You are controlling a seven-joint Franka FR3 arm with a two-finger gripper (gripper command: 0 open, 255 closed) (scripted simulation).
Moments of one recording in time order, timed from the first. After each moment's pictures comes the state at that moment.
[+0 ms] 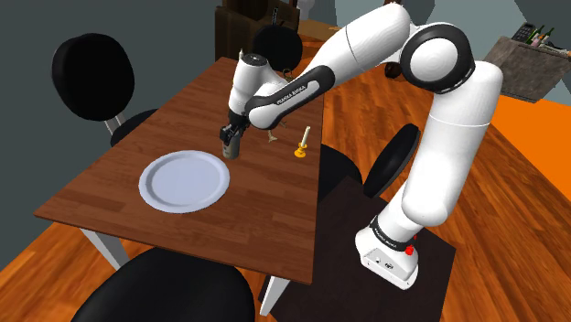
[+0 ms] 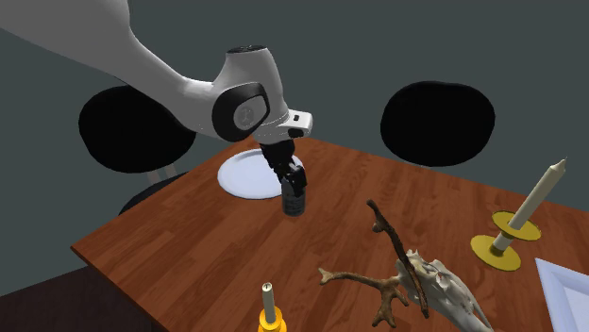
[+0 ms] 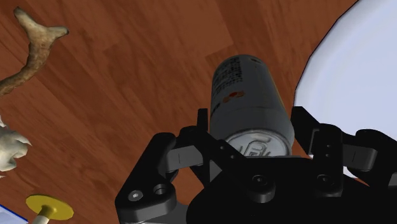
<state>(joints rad) 0.02 0.31 0.21 -2.08 -0.27 2.59 0.30</state>
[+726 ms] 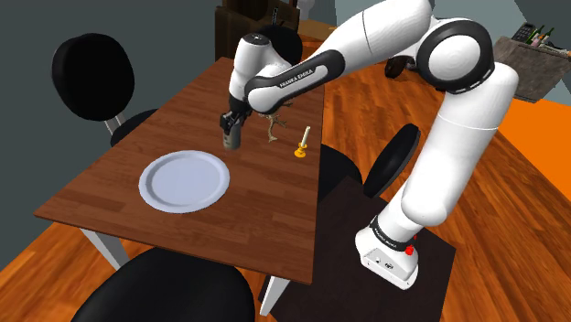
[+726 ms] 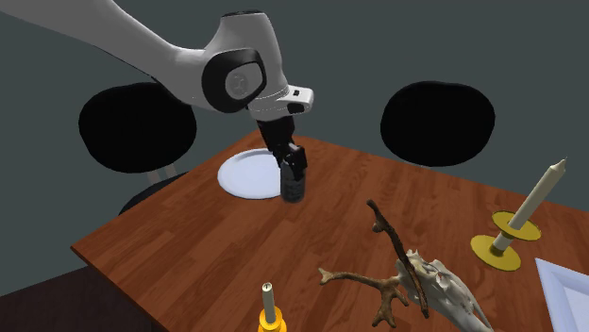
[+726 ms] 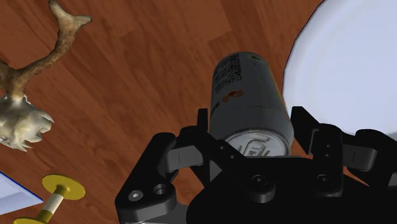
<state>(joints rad) 0.01 0.23 0.23 -2.05 -0.21 2.48 0.25</state>
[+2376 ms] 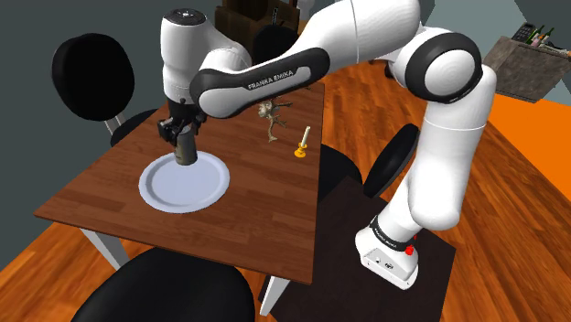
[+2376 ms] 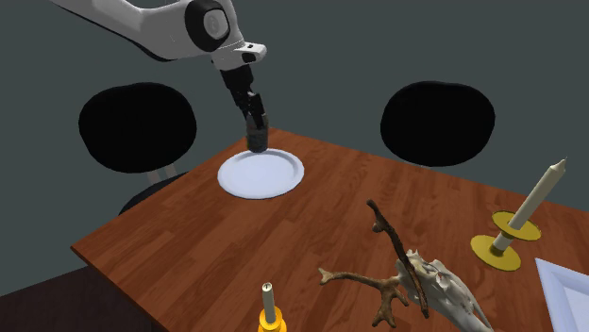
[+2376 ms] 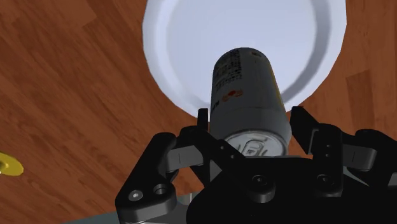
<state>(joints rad) 0.26 0.36 0.32 -1.72 -0.32 2.22 0.60</state>
